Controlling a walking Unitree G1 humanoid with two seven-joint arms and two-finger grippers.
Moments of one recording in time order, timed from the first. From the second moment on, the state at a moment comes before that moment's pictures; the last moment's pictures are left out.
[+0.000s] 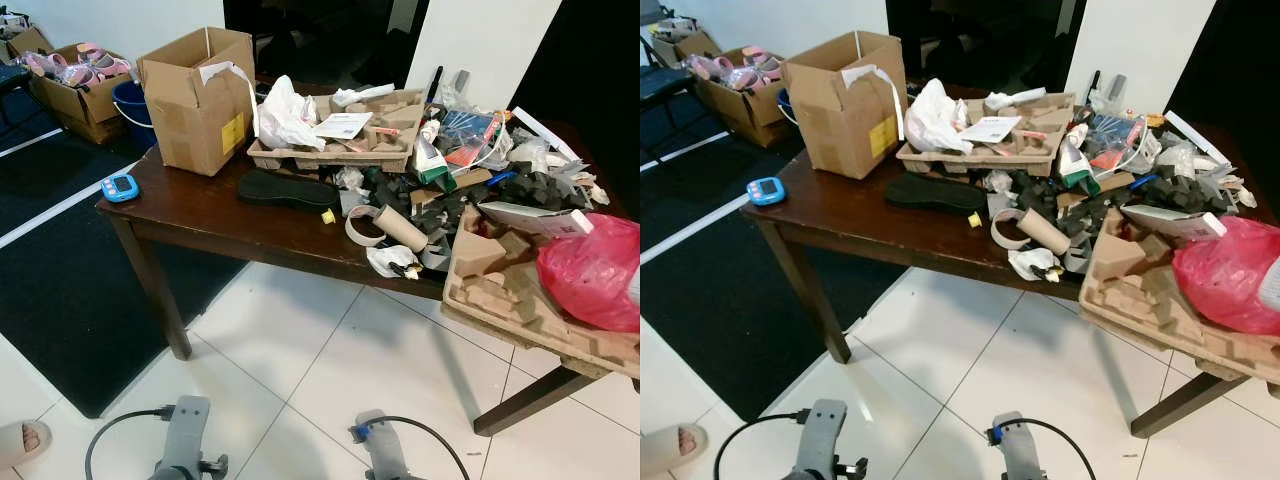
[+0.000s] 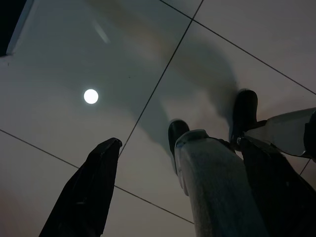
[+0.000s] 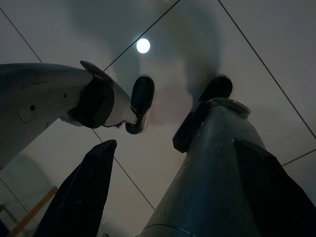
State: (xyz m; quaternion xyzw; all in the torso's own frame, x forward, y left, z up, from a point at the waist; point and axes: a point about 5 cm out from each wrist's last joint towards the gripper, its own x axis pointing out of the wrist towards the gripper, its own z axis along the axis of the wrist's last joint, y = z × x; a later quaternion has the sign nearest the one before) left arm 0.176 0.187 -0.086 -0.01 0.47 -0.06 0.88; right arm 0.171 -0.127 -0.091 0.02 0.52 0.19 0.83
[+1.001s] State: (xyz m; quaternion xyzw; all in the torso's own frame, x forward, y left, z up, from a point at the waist) left arm 0.176 0.187 -0.086 -0.01 0.47 -0.06 0.88; right arm 0.171 -0.127 -0.091 0.02 0.52 0.19 0.83
